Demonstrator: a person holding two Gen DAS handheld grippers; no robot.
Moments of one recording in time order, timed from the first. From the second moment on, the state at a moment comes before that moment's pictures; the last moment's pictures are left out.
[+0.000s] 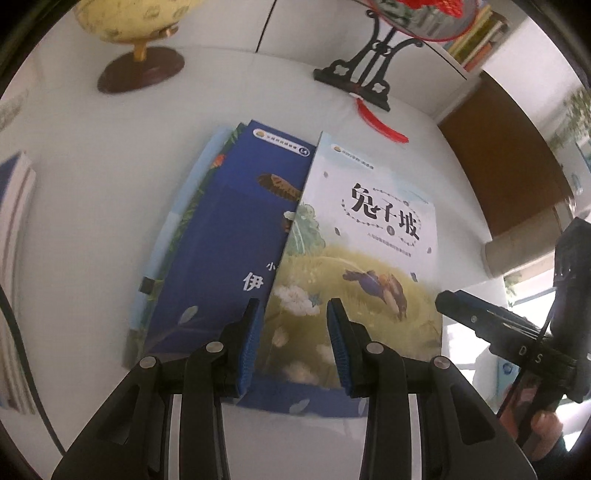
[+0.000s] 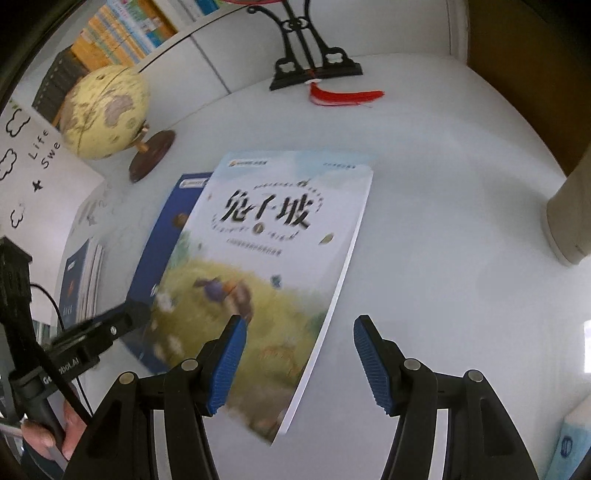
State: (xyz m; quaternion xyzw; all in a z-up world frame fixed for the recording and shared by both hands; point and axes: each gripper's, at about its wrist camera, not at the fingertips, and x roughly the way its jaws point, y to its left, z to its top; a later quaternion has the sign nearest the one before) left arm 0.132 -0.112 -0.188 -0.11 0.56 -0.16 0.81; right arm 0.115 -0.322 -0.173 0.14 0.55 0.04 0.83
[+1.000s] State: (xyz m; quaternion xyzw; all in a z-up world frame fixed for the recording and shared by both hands) left arm 0.065 -0.046 -0.200 -0.23 0.57 -0.12 0.78; right arm 0.116 -0.232 -0.177 0.04 0.55 0.15 0.82
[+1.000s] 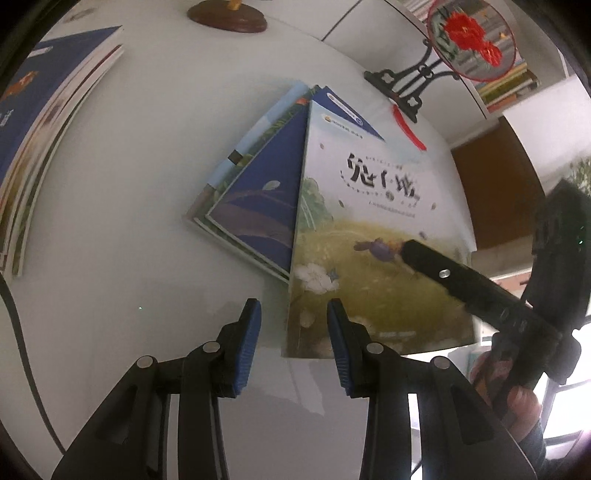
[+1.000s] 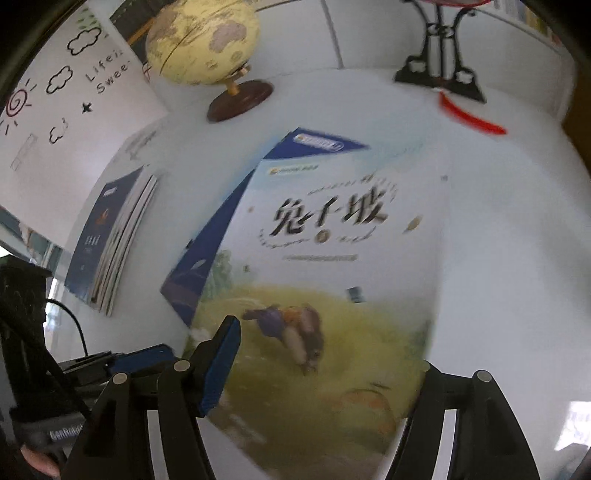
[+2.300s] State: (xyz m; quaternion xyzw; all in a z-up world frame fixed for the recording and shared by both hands) left arm 0.065 -0.074 -0.197 -0.34 0.54 -0.18 0.74; right arm 0.090 -0.269 -0.199 0.15 0.58 0.19 0.78
